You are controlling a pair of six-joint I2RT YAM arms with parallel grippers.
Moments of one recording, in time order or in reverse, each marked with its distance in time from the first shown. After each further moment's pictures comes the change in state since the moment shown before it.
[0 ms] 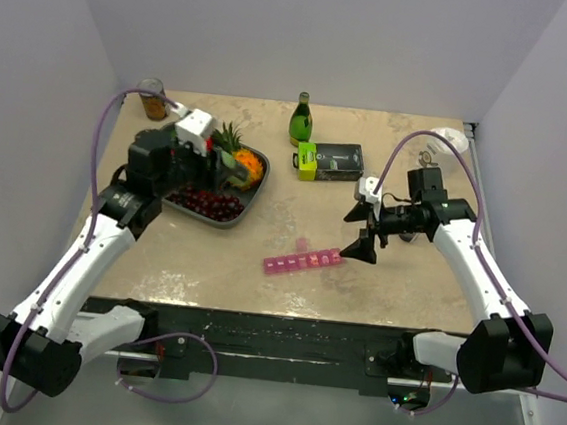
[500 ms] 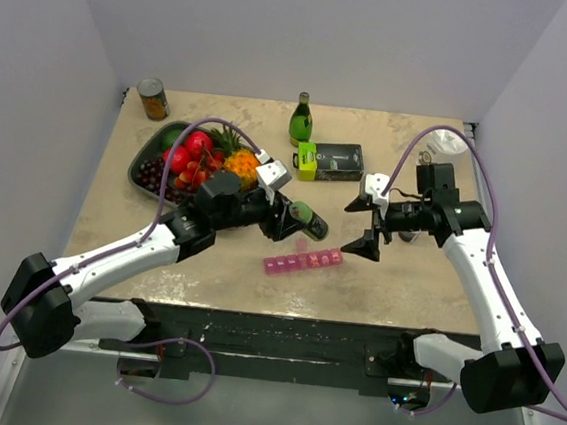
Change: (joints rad) left arm -0.476 0.157 -0.182 0.455 0.126 -0.113; right arm 0.013 -0.082 0.127 -0.103 -0.018 -0.060
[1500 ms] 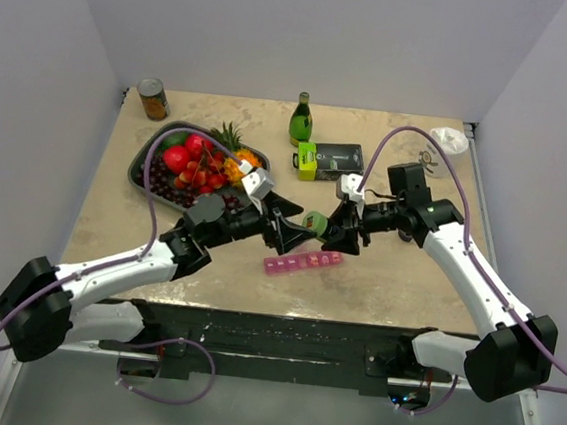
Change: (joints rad) left arm -0.076 0.004 -0.194 0.479 -0.008 -0.247; right arm 0.159 0.057 -0.103 0.266 0.004 0.272
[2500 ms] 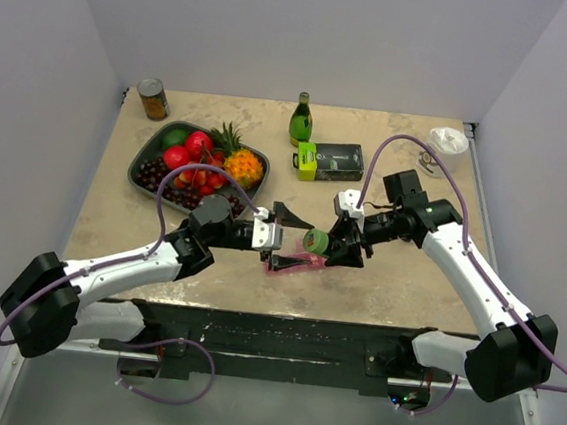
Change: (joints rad) left arm 0.000 -0.014 -0.036 -0.010 0.383 0.692; right arm 0.014 0.001 0.000 -0.220 -0.030 -0.226
